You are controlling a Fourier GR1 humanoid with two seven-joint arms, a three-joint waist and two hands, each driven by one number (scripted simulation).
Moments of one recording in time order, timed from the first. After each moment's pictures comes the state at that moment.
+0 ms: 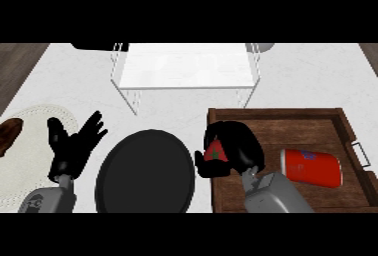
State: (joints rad) left arm -0.11 0.21 0.02 -1.32 0.16 0.00 0.28; right arm -0.34 -0.07 0.49 -1.53 0.71 0.12 0.58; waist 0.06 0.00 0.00
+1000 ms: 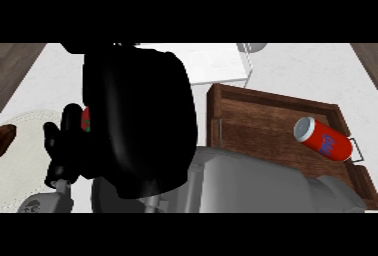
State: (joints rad) left arm -0.08 0.21 0.04 -1.33 0.16 0.01 0.28; right arm -1.17 -0.01 0.60 -1.62 0.71 -0.06 1.19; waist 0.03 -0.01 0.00
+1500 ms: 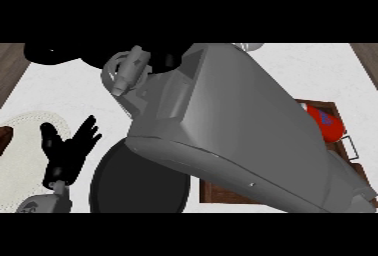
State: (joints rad) left arm -0.07 0.21 0.04 -1.35 0.16 0.02 0.29; right arm -1.43 -0.01 0.32 -1.36 0.68 -0.03 1.13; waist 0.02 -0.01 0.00
